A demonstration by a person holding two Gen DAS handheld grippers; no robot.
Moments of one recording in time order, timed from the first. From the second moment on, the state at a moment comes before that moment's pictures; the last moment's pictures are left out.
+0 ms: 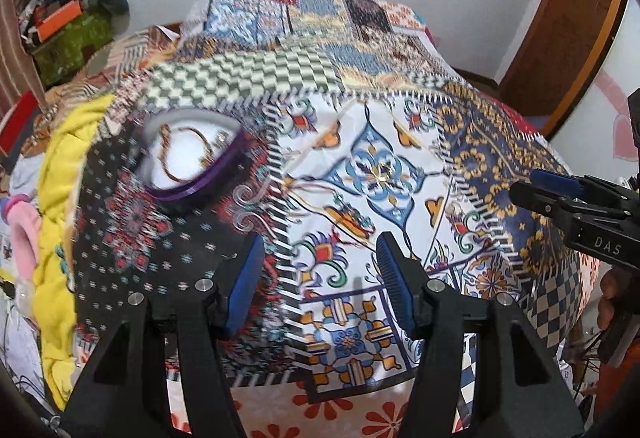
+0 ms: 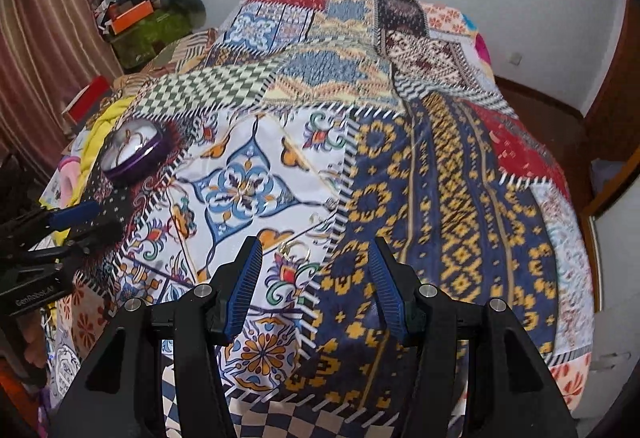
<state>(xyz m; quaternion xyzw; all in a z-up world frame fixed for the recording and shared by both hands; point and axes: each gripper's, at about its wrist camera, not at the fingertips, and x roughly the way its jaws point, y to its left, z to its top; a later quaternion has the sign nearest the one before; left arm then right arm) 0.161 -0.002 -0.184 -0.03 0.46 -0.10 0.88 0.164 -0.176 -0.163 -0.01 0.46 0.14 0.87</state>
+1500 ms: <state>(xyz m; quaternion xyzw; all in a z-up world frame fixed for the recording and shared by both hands) 0.176 0.008 -0.228 -0.08 0.47 -0.12 0.87 0.183 -0.147 -0.206 0.00 0.53 0.15 0.84</state>
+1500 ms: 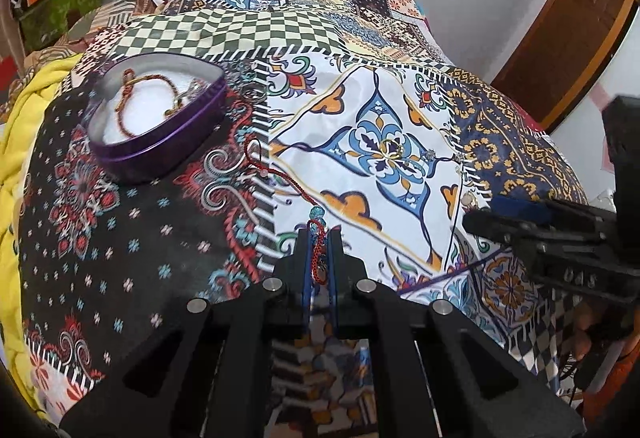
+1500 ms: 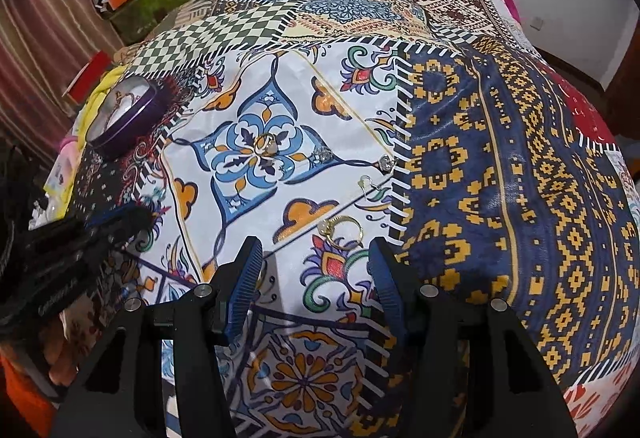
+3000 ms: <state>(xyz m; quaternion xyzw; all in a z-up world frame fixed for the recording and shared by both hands) 0.172 0.009 -0.231 -0.03 0.47 -0.10 0.88 0.188 -0.133 -0.212 -0.02 0.52 0.16 0.84</state>
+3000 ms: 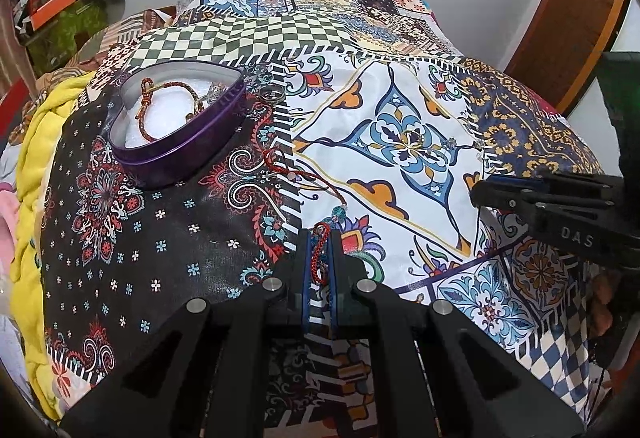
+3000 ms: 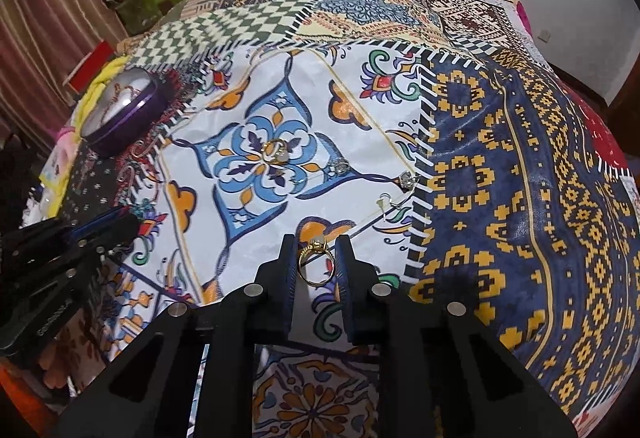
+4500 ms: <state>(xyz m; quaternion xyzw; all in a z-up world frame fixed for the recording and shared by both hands) 0.169 0.084 -0.089 -0.04 0.29 0.00 0.96 0.208 -0.039 -0.075 0.00 0.34 0.29 0.89</state>
